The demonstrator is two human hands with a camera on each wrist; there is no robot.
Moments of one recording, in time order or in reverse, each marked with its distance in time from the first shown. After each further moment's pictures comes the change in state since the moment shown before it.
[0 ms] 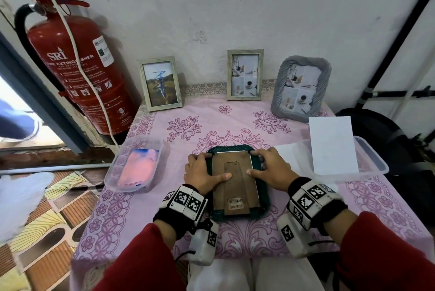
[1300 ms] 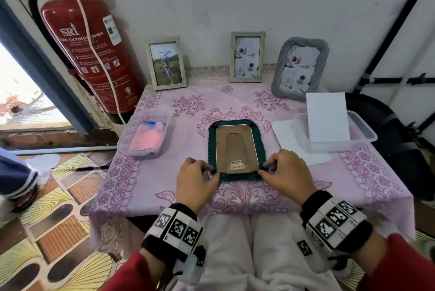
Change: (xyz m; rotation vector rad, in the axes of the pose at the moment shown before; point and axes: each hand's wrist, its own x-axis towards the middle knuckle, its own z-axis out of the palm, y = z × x) left_hand -0.107 -0.026 -0.001 -0.019 0.198 0.141; right_hand -0.105 -0.003 0.011 -0.123 0.210 -0.068
